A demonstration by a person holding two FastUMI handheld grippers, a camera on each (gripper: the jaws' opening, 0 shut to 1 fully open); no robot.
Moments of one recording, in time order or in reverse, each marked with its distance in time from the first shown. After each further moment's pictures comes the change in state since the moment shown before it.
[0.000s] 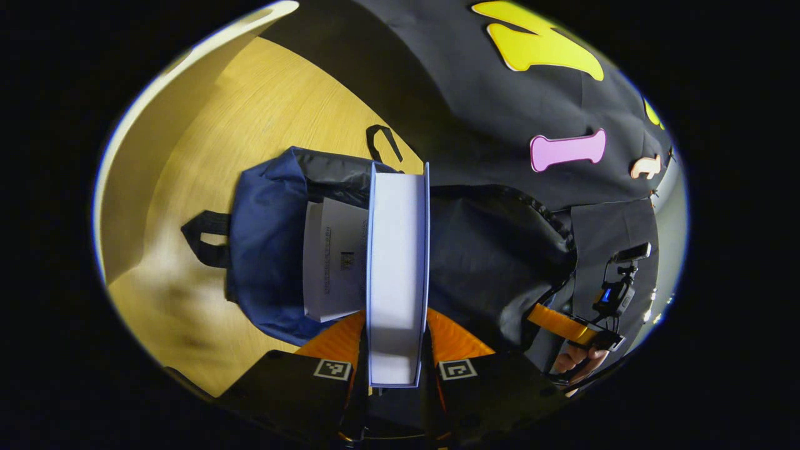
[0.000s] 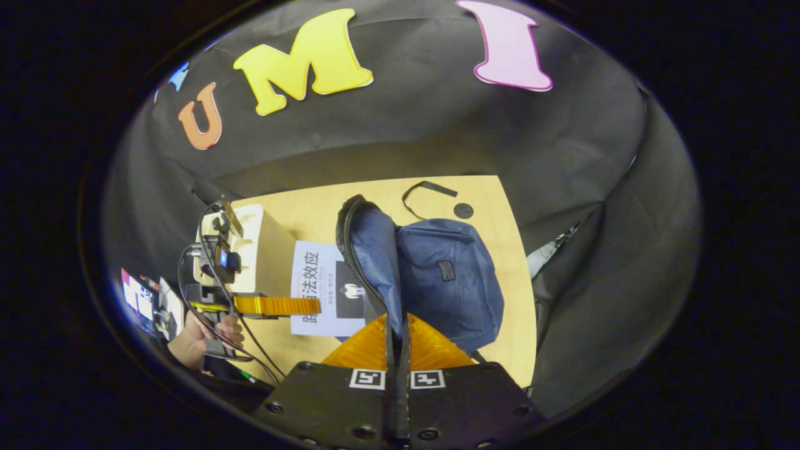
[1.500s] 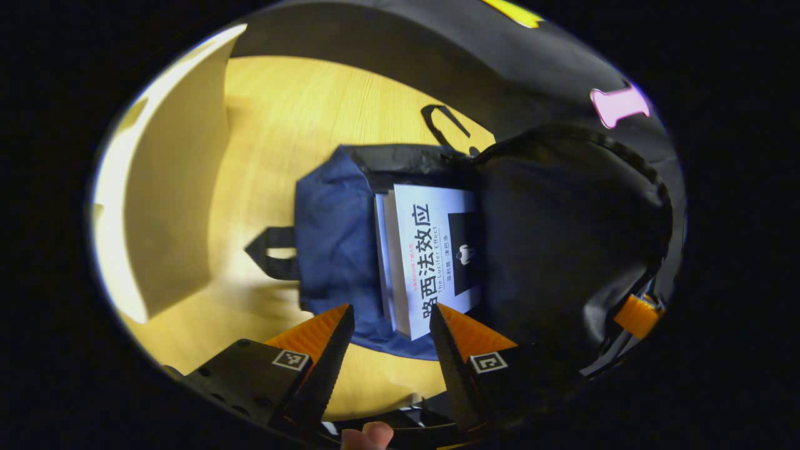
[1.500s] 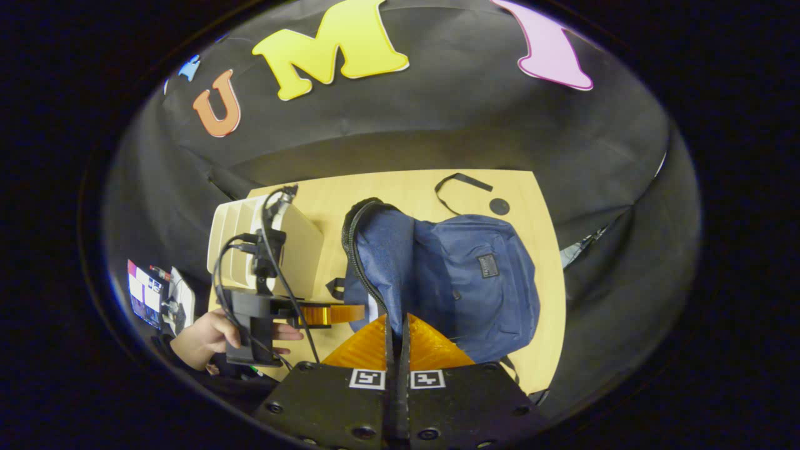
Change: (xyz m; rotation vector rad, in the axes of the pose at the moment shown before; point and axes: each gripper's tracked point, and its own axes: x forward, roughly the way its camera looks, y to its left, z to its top) left arm -0.028 0.044 0.010 0.272 0.016 0.512; right arm 0.033 0.059 -0.009 -0.040 0.048 0.099
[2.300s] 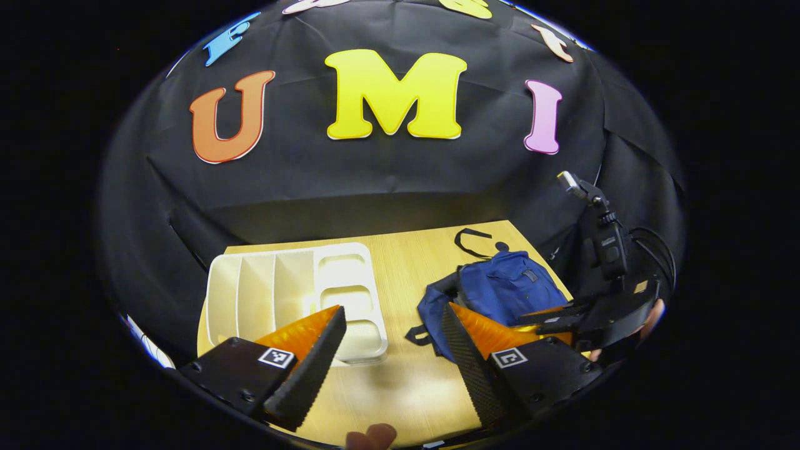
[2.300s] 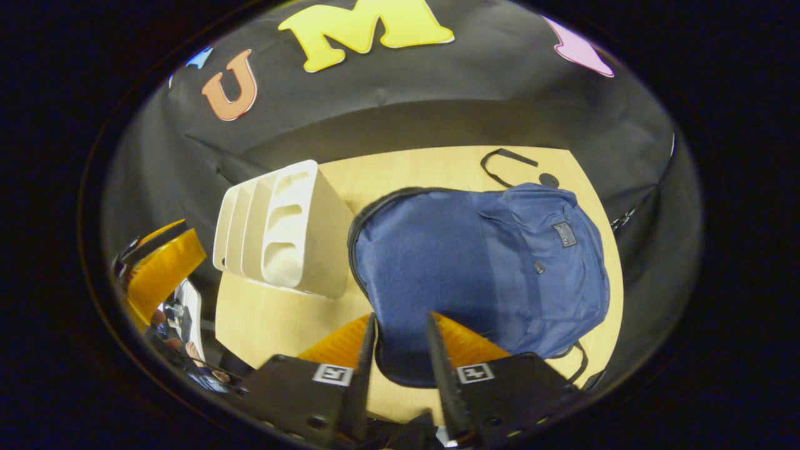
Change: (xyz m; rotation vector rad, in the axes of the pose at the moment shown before) left arm -0.241 0.043 0.041 0.361 -0.552 0.325; right arm 0.066 0.099 -0.047 0.020 -0.026 0.031
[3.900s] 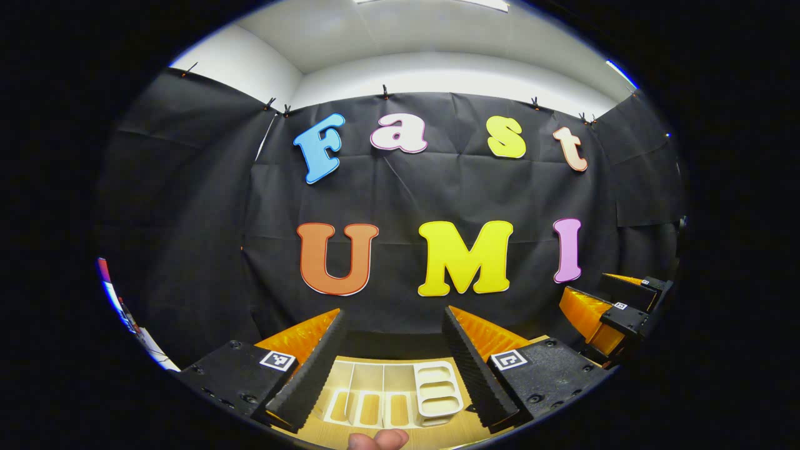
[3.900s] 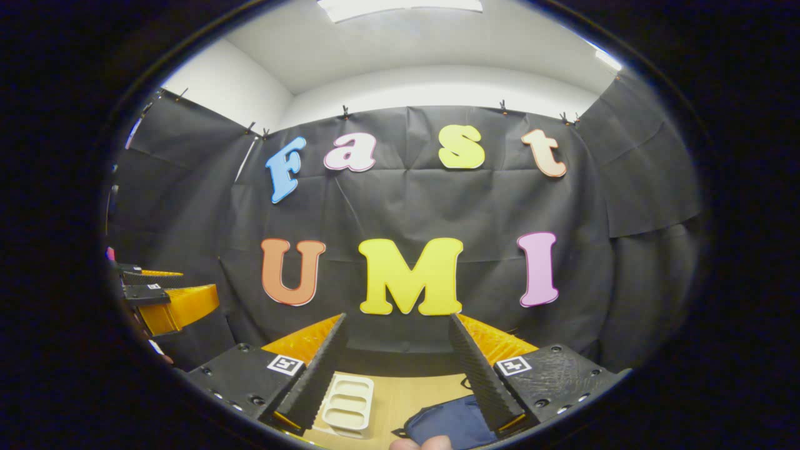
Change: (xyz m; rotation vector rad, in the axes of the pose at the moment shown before) left arm -0.193 0.118 0.104 -0.019 -0.732 0.217; right arm -0.269 0.163 0.099 -0.140 -1.196 -0.162
